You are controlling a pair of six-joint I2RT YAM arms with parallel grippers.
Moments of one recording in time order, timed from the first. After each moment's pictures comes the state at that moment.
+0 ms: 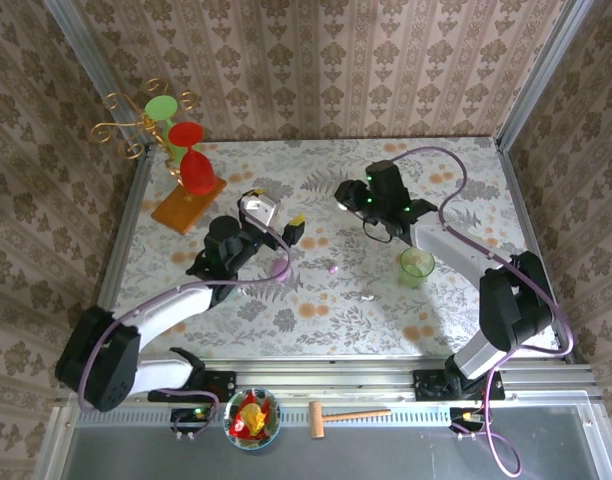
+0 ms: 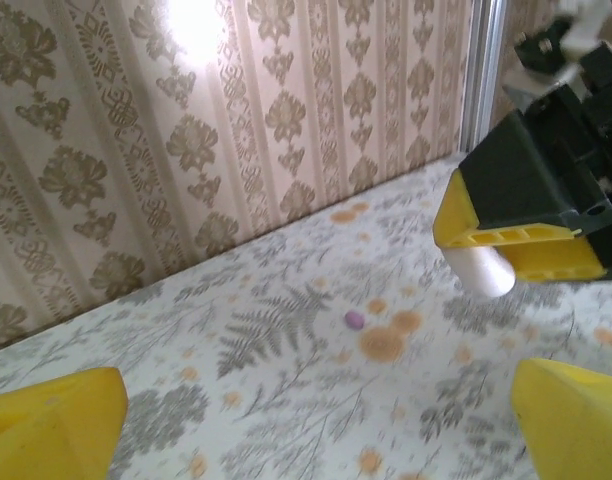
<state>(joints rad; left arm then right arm) -0.61 1.27 0.58 0.64 0.10 0.07 0.43 1.59 1.14 -0.14 -0.09 1.00</state>
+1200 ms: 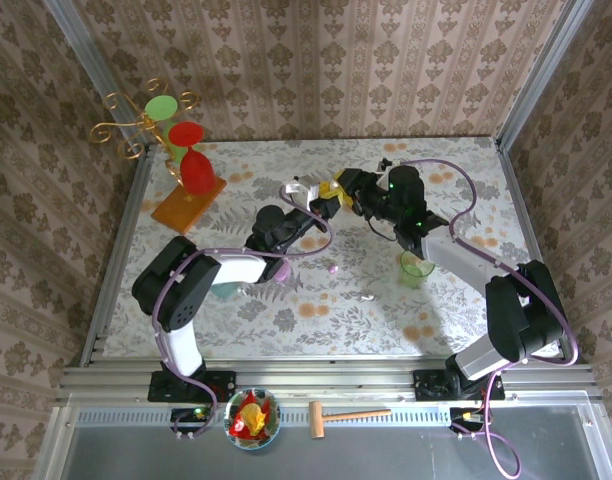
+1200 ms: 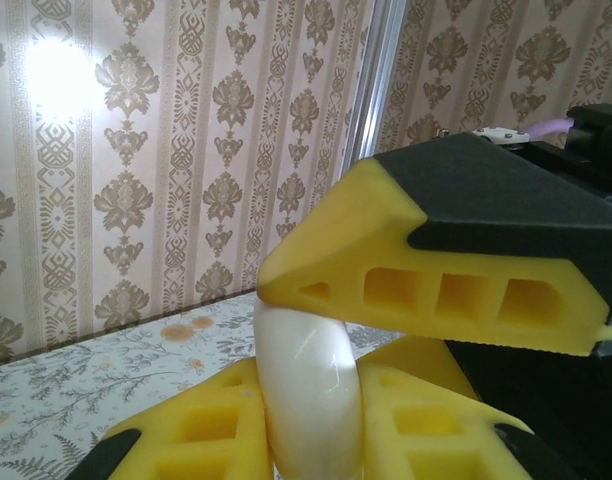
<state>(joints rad) -0.73 1.81 0.86 1.14 0.19 -0.21 0.39 1.52 0.98 0.31 -0.35 1.28</state>
